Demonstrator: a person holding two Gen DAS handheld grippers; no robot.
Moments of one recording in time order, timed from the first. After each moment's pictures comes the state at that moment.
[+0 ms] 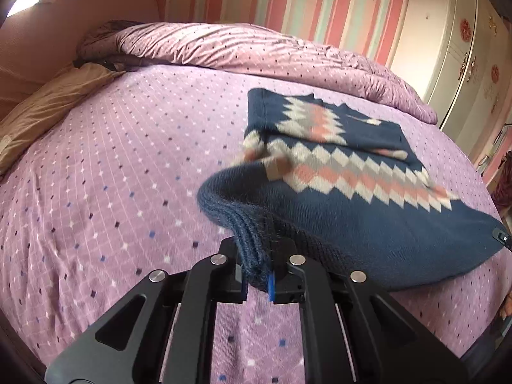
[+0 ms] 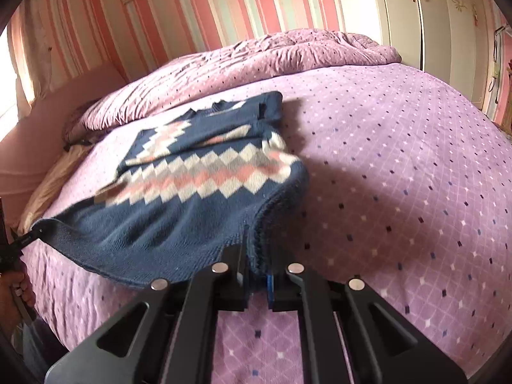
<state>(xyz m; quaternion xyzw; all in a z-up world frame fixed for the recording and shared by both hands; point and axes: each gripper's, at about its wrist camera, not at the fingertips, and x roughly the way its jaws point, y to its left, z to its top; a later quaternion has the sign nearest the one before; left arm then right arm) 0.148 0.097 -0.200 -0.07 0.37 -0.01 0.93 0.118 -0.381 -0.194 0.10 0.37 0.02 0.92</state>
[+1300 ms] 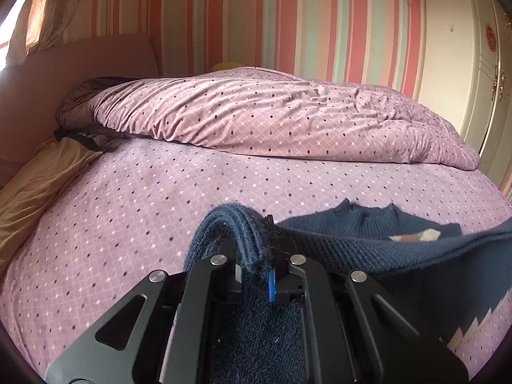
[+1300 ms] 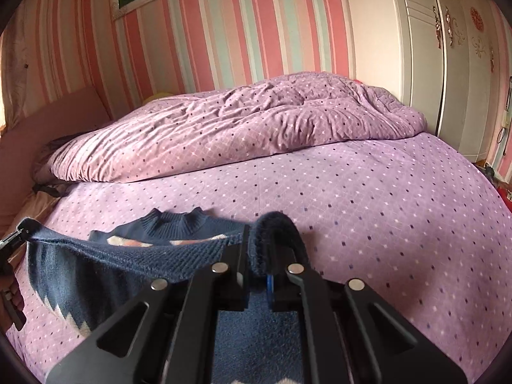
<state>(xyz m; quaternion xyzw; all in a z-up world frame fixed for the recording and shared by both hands) 0.465 0.069 -0.142 -0.02 0.30 0.05 0.95 0.436 -0.385 -0.130 0.06 0.31 0.00 0.95</state>
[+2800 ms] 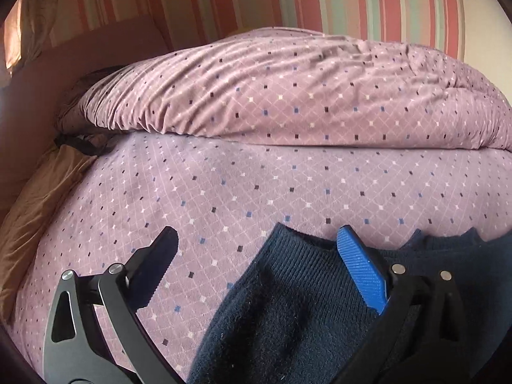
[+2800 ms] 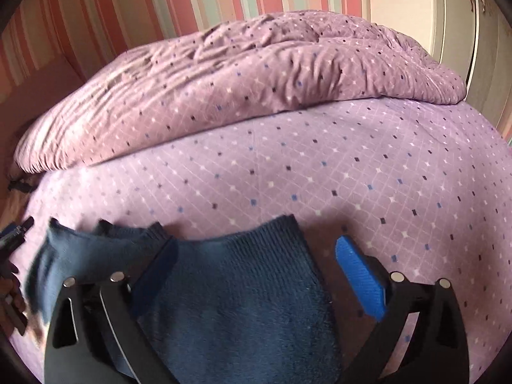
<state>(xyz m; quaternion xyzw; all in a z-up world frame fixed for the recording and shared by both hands) 0.634 0.056 -0.202 0.03 0.37 0.13 0.92 0.628 -0.373 -0.219 0.08 0.42 0.00 0.90</state>
